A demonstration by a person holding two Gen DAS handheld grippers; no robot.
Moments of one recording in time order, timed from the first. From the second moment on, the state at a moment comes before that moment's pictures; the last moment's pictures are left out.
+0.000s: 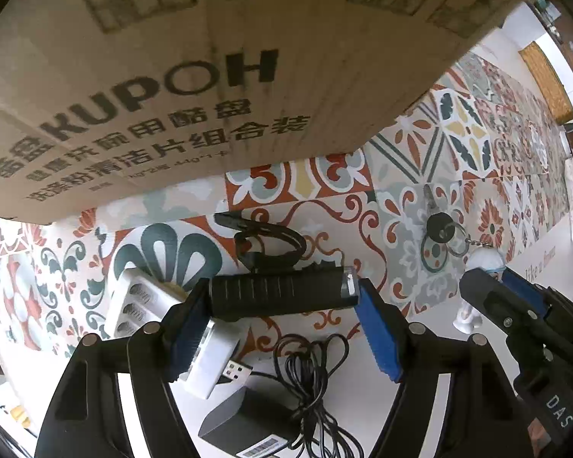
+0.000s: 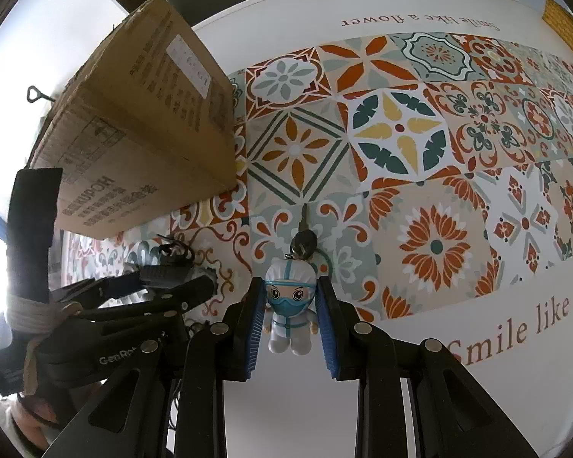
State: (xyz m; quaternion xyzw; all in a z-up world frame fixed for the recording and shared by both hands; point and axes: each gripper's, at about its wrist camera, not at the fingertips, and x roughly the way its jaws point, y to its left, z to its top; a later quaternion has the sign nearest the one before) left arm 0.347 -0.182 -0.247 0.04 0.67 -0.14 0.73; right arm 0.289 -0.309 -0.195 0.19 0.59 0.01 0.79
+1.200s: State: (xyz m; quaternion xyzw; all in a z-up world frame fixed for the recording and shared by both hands) left arm 0.288 -0.101 -0.090 0.01 0.51 -0.13 0.85; right arm 0.256 -0.239 -0.069 0.13 0.49 0.06 0.86
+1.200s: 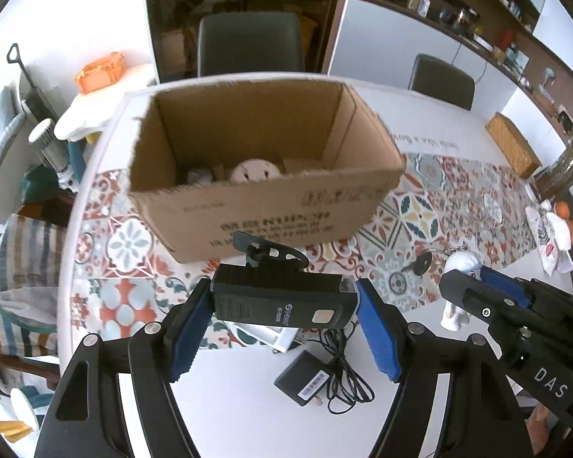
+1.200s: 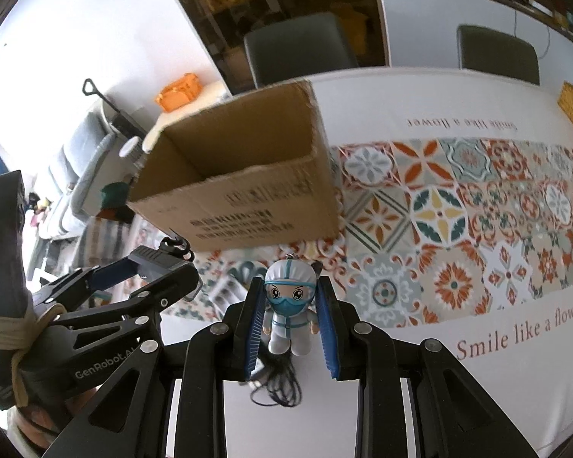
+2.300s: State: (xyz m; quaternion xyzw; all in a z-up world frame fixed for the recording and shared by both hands) left arm 0.342 -0.062 -0.008 0.02 0.44 -0.11 0.89; right arm 0.326 -0.197 -0.001 0.10 0.43 0.12 0.89
